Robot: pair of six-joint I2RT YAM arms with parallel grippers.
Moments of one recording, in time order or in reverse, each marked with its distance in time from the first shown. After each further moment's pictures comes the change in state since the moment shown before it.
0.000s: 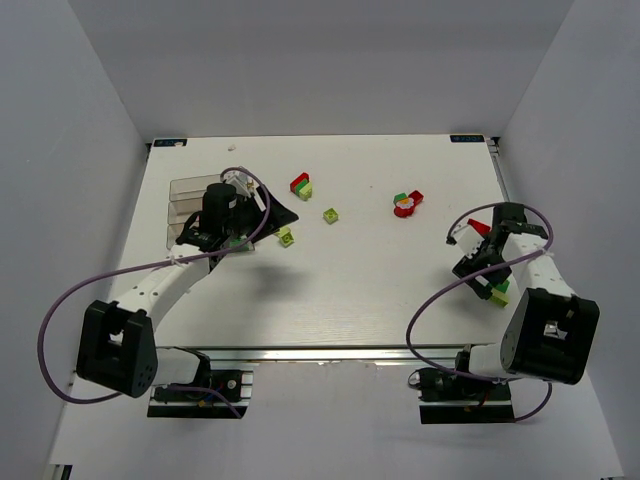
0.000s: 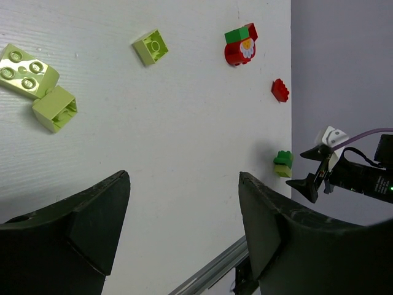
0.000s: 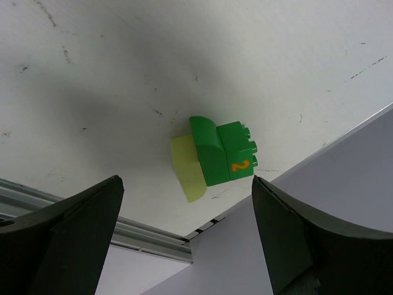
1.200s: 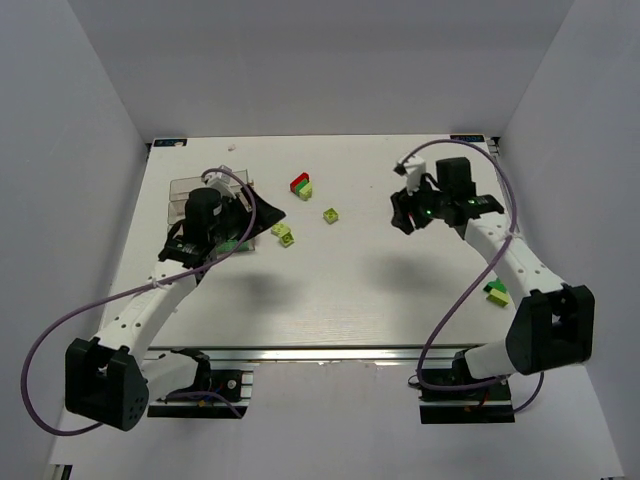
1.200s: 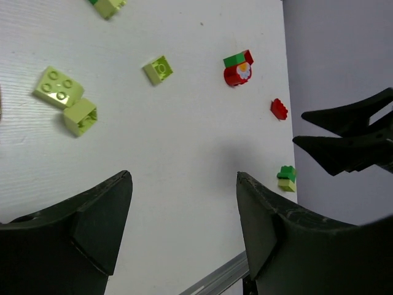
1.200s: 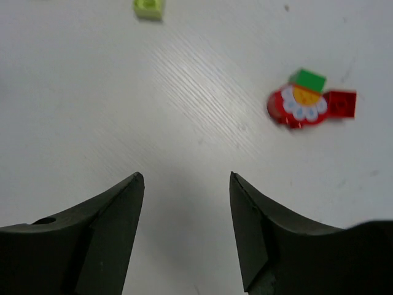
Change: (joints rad) left arm 0.051 -0.174 -0.022 -0.086 -0.064 0.044; right arm 0.480 0.069 0.265 0.433 -0.412 0.679
